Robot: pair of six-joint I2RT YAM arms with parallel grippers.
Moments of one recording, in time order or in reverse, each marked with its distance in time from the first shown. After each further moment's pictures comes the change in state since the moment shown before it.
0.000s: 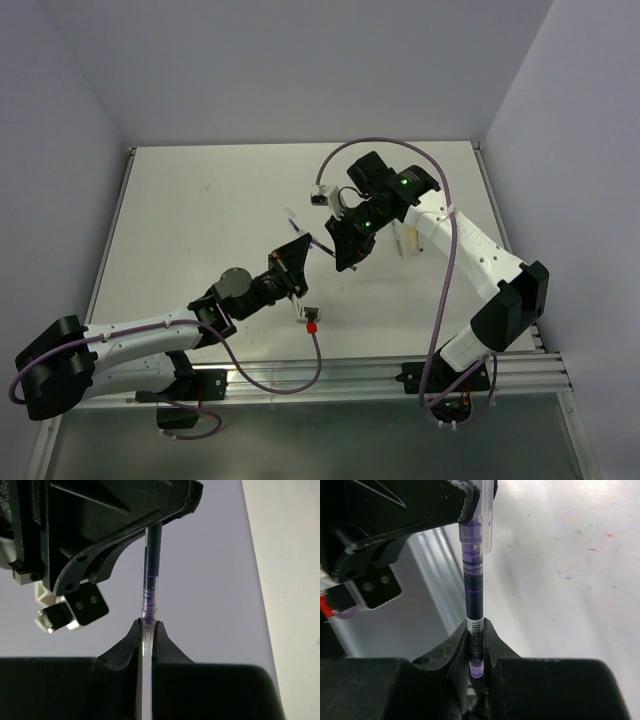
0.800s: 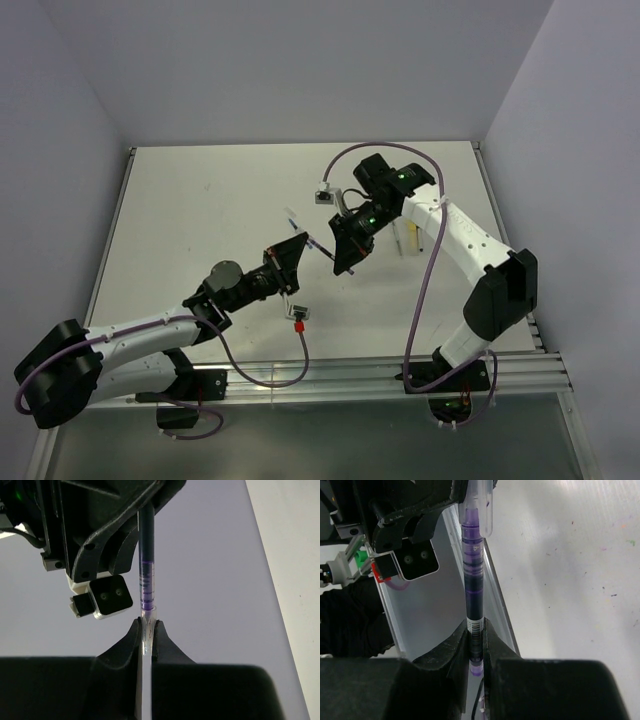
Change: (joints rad) left arm 0.138 0.002 -0.039 0.053 0.225 0.084; right arm -0.076 0.049 -0.051 -0.017 -0.218 -0.051
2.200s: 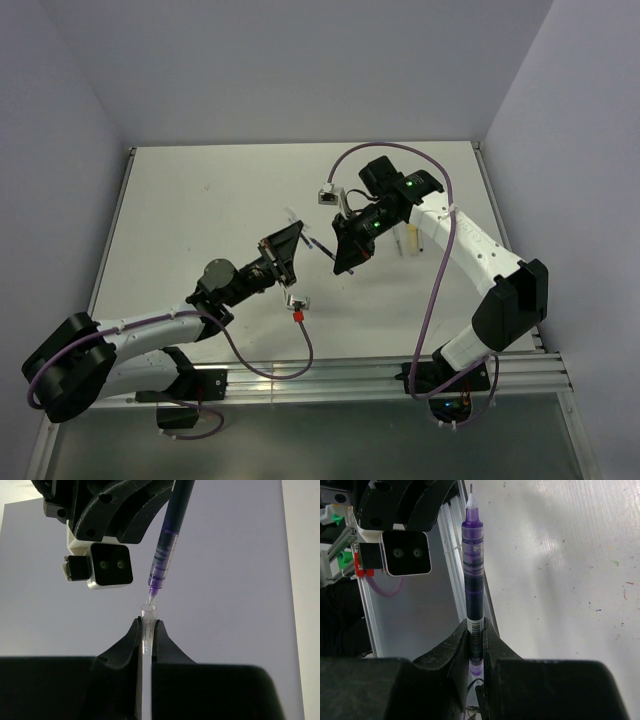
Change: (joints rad) left arm 0.058 0.061 -0.014 0.217 0.020 -0.101; right arm -0.003 -0.067 -0.072 0.082 -0.021 -0.040
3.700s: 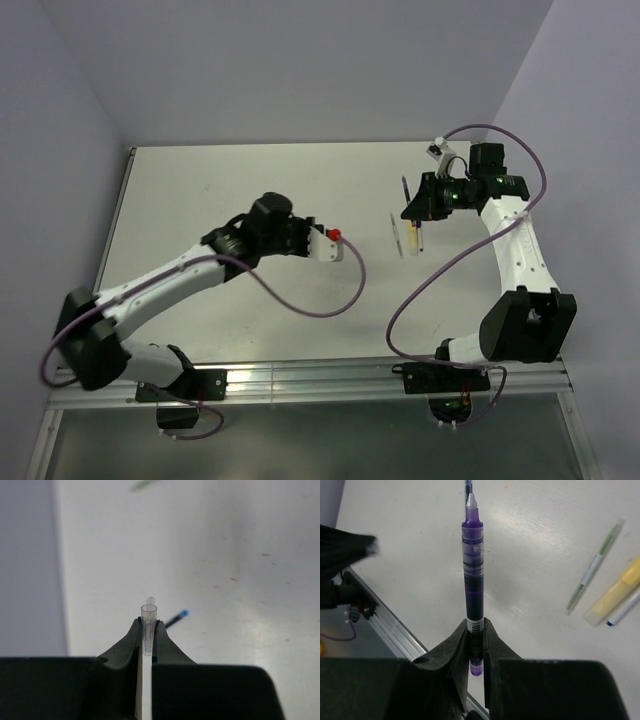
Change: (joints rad) left arm 0.002 0.358 0.821 -1.344 0.014 -0.816; right arm -0.634 -0.131 -0.120 0.251 0.104 0.206
